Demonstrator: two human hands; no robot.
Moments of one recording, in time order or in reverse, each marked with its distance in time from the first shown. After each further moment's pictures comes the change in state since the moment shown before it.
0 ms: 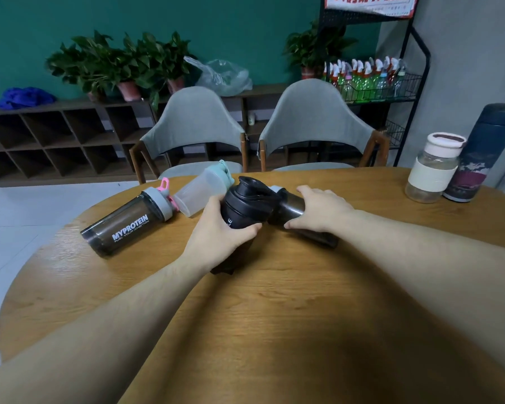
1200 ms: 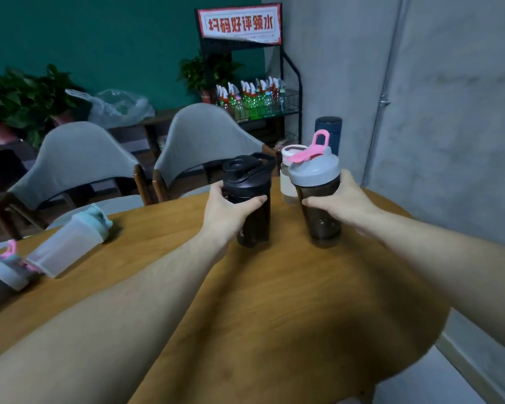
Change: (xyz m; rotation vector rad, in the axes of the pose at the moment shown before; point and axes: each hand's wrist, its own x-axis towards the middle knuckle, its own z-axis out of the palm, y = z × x) left_hand 0.045 0.170 0.202 -0.433 -0.157 -0.016; right_hand -0.085 0.262 -0.058 0.921 0.456 0.315
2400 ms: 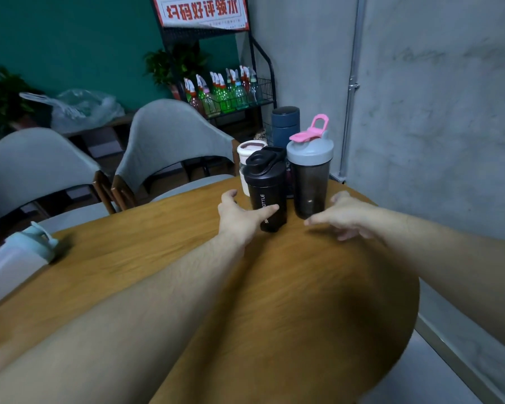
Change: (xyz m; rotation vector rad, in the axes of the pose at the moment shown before) left_hand 0.032 -0.020 0.126 0.105 -0.035 -0.154; right_hand 0.036 0.066 -0.066 -0.238 -0.181 0.393
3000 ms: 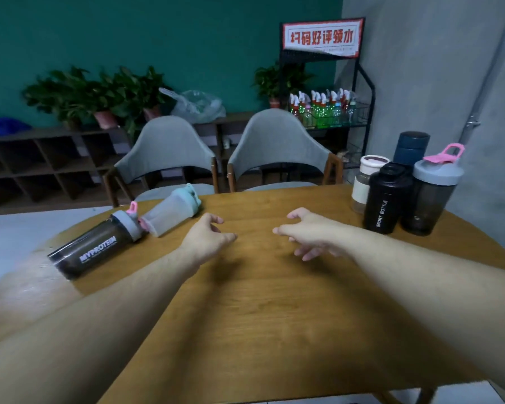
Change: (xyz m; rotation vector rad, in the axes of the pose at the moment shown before) left_hand -0.105 -0.063 -0.308 0.294 0.123 -0.141; right_hand -0.157 -0.159 0.203 -0.170 -0.352 -0.299
